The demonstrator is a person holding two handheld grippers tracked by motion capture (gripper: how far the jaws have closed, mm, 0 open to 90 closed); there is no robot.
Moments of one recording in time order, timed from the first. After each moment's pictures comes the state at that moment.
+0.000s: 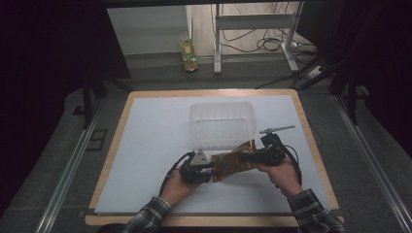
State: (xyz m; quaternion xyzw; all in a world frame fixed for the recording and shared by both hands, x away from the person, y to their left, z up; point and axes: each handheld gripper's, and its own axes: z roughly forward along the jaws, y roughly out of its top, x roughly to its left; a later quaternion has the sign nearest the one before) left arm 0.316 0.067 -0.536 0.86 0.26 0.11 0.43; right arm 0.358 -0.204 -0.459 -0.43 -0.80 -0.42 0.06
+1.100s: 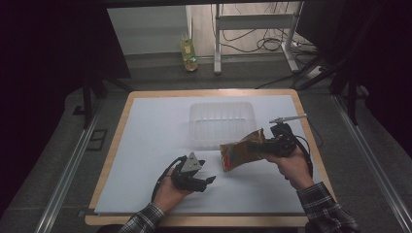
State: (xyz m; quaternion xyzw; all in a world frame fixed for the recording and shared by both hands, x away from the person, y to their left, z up) left arm 0.291 0.086 -0.523 0.85 0.27 0.13 0.43; right arm 0.362 -0.221 -0.418 -0.43 -0.79 -0.42 0.01
